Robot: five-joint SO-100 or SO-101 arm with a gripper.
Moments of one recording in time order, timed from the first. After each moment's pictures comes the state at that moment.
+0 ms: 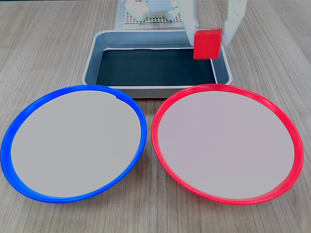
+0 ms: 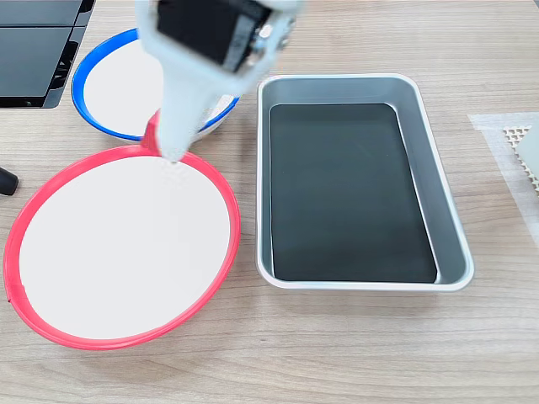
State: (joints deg) arm -8.2 71.0 53.1 85.5 -60.7
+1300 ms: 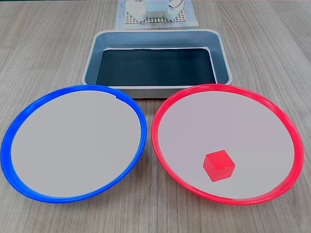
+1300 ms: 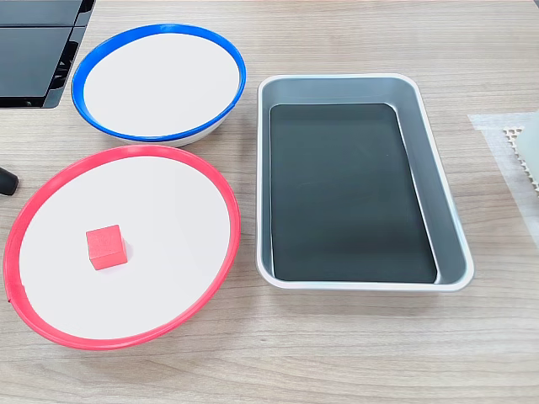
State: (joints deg) arm 0.4 117.9 110.0 21.9 1.0
